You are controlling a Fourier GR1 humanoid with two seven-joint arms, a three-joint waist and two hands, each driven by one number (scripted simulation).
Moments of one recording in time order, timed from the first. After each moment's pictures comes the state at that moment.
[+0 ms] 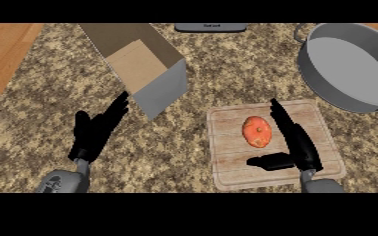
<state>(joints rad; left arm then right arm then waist) -0.11 0.23 -0.17 -1.37 0.13 -0.06 0.15 -0.06 -0.18 0.11 -1.27 0.00 0.00 -0.07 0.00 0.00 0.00</state>
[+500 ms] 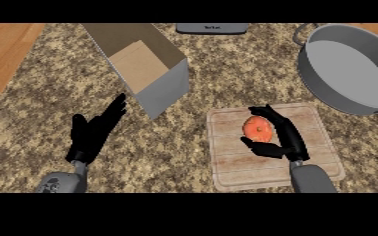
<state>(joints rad) -0.09 0.22 -0.14 -1.35 0.11 -0.10 0.12 -0.19 -0.14 0.08 -1.00 0.07 0.01 -0.31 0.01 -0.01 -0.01</state>
